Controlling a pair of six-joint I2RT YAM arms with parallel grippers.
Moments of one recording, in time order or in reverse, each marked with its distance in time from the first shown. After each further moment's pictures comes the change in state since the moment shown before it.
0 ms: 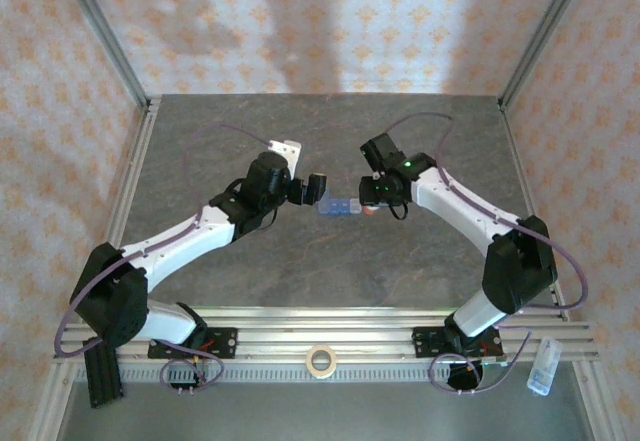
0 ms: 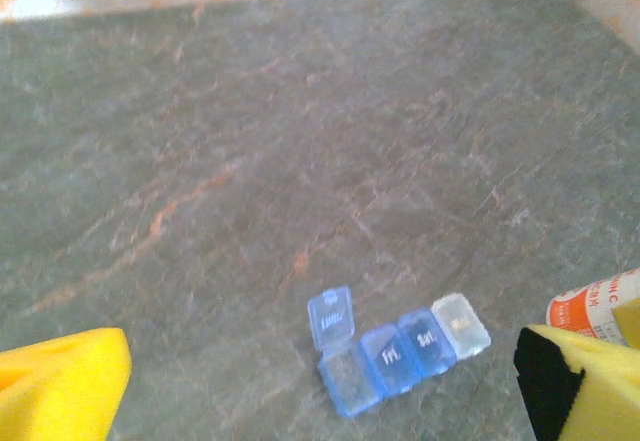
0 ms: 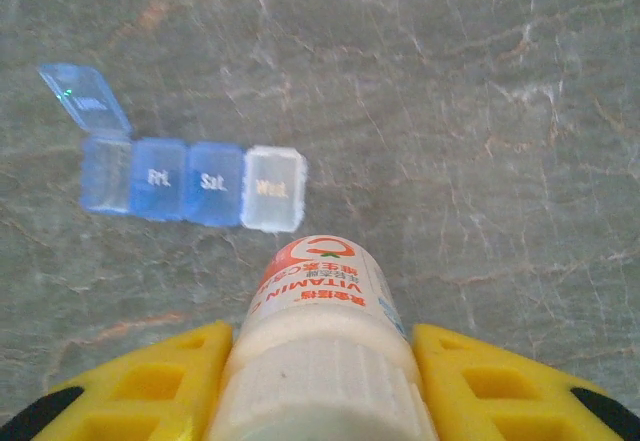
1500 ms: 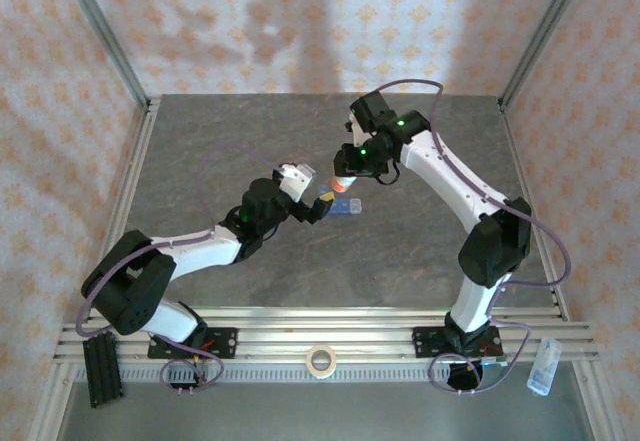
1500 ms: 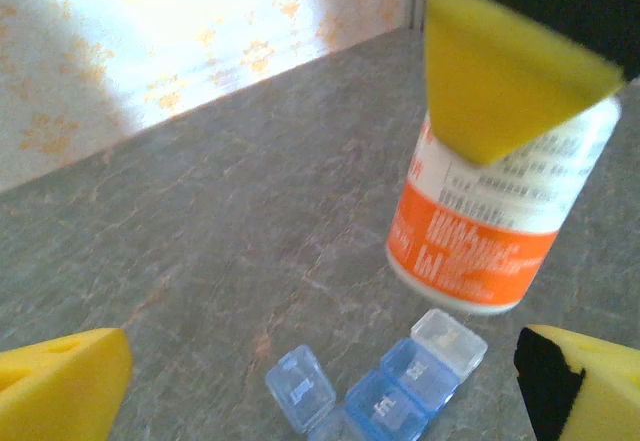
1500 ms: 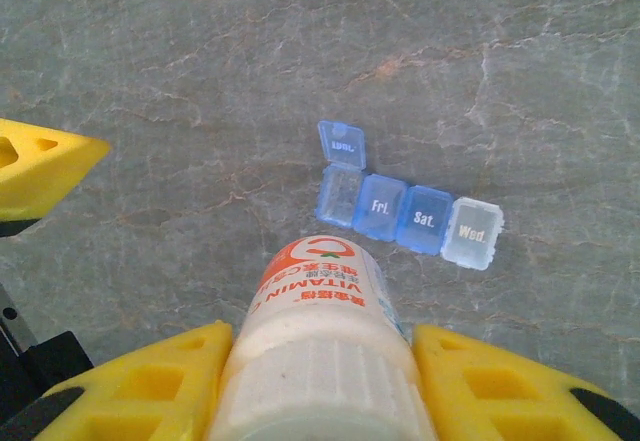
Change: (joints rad) left arm 0.000 0.082 -0.287 0.627 0.190 0.322; right arm -0.014 0.196 0.457 -0.226 -0.310 -0.055
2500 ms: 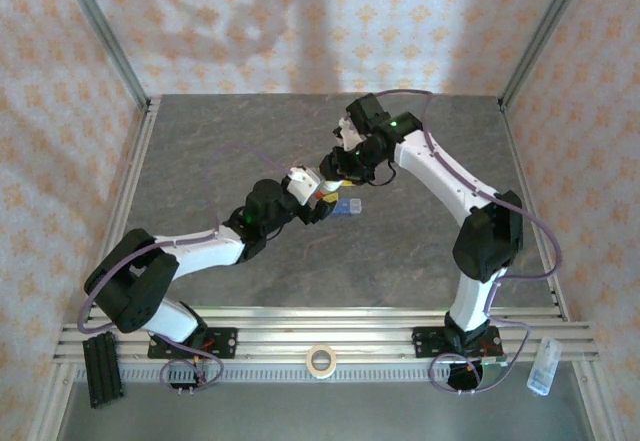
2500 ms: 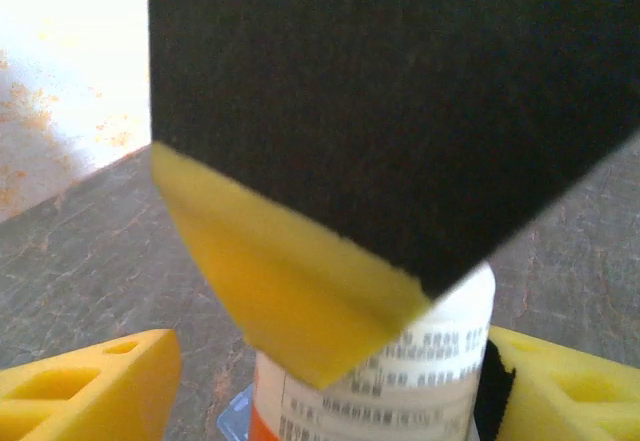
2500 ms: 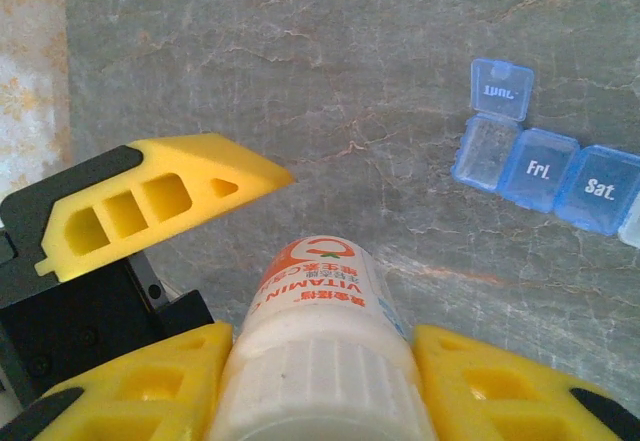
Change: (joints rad) left arm -0.030 0.020 0.019 0.026 0.054 0.049; right arm 0.000 0.045 -0.018 0.046 -0.277 0.045
